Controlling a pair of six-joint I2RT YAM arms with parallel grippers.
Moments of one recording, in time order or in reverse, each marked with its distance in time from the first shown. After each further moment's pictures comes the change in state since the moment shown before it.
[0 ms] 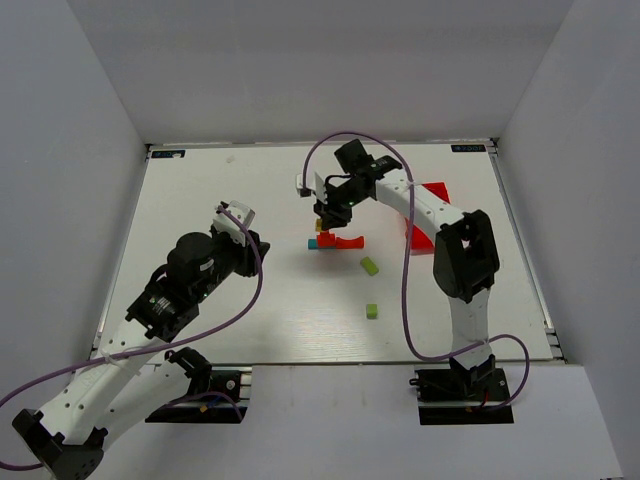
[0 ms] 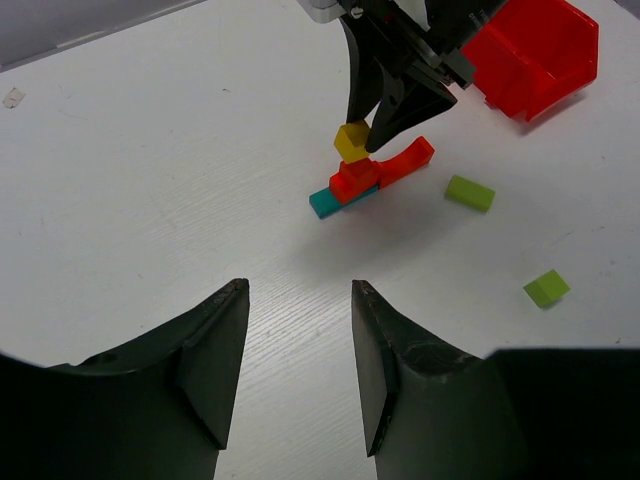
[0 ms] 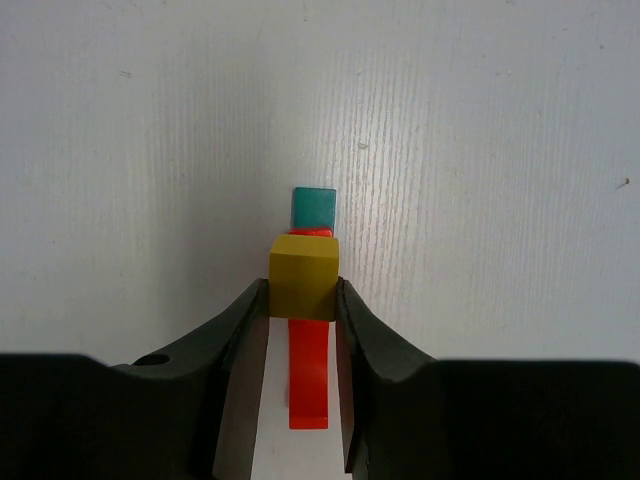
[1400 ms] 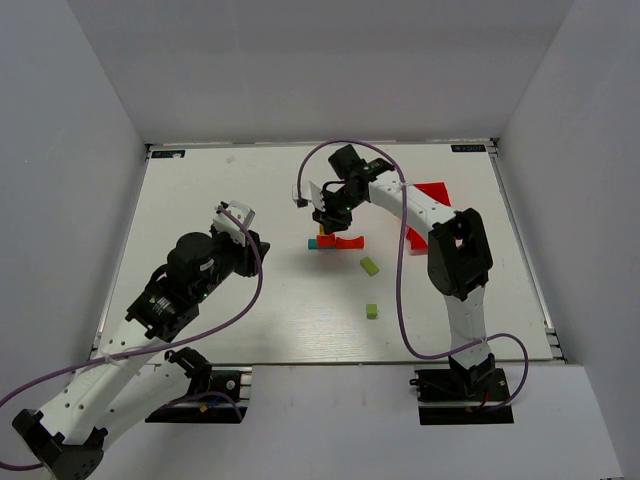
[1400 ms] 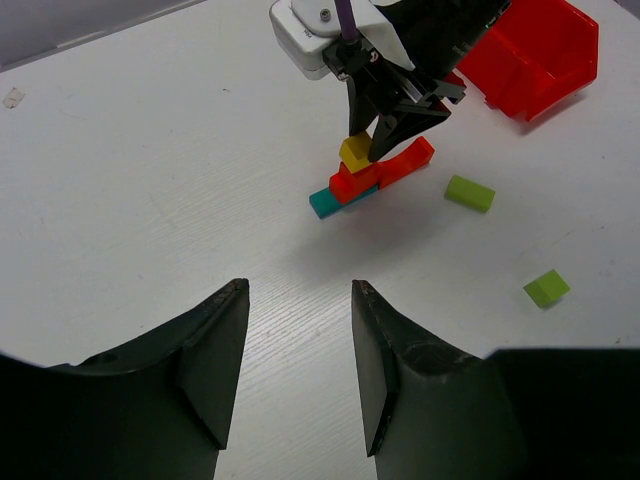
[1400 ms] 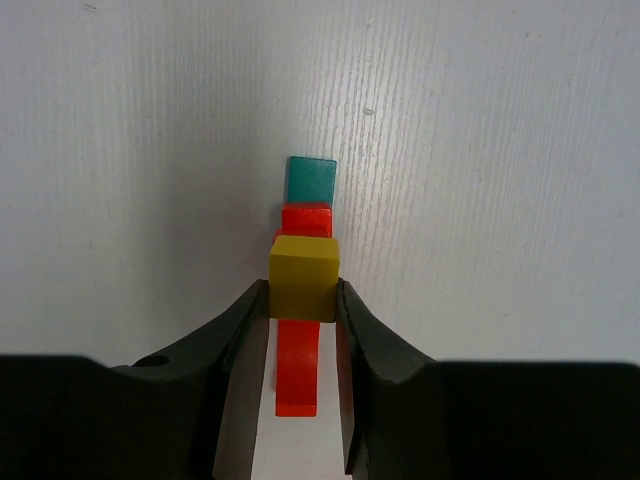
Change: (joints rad) left arm 0.000 0.000 0.000 0.000 0.000 0.000; right arm 0.028 0.047 0.024 -0.050 0.100 -0.082
